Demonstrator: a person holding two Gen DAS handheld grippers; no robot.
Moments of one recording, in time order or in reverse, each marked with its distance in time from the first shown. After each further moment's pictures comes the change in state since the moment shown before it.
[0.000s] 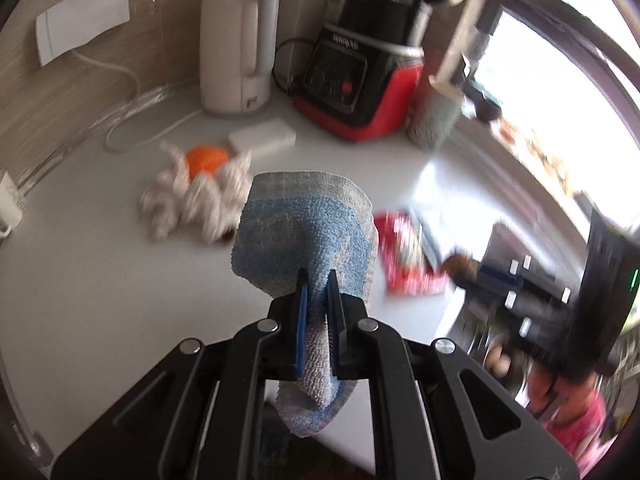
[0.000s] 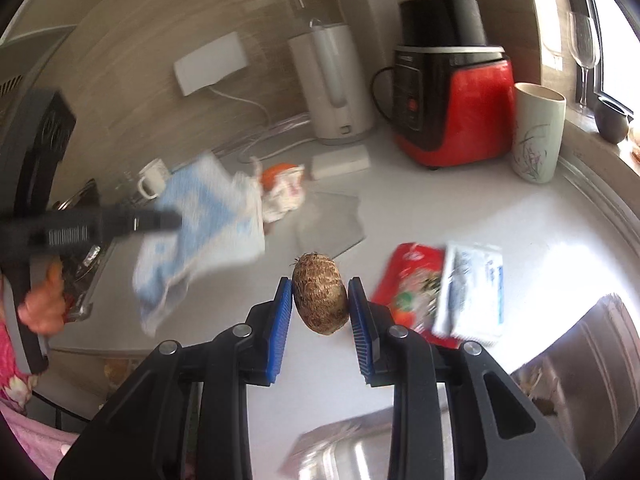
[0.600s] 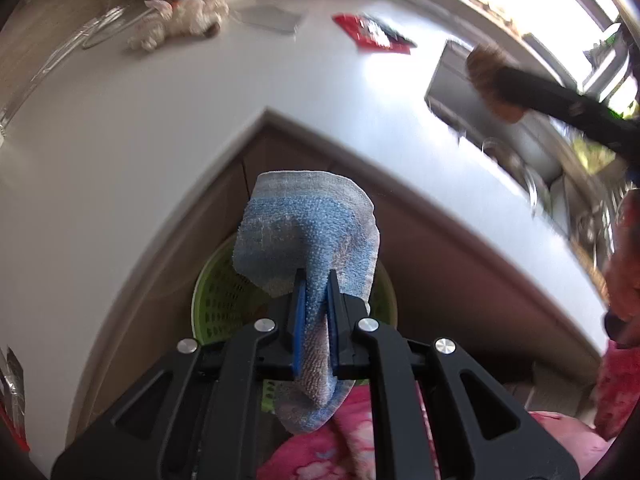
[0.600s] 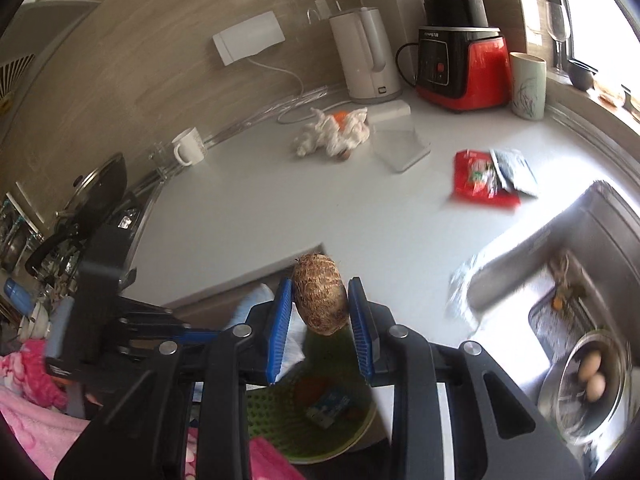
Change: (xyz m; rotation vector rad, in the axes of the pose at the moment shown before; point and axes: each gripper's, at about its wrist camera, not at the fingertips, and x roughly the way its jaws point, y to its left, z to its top) left arm -0.013 0.030 -0.212 0.211 0.258 -0.095; right arm -0.058 0.154 -0.109 0.089 0.026 -0.057
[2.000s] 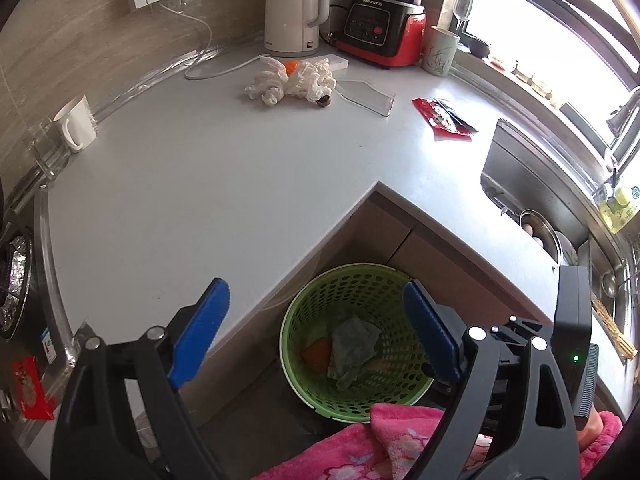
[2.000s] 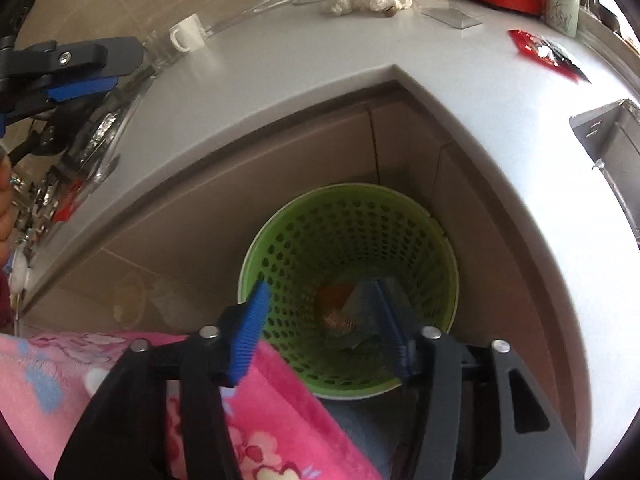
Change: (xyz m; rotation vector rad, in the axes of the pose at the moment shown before) left arm -0.094 0.063 -0.012 -0.151 -0.213 0.169; right arm 0.085 0.073 -0.106 -0.015 0.286 -0.055
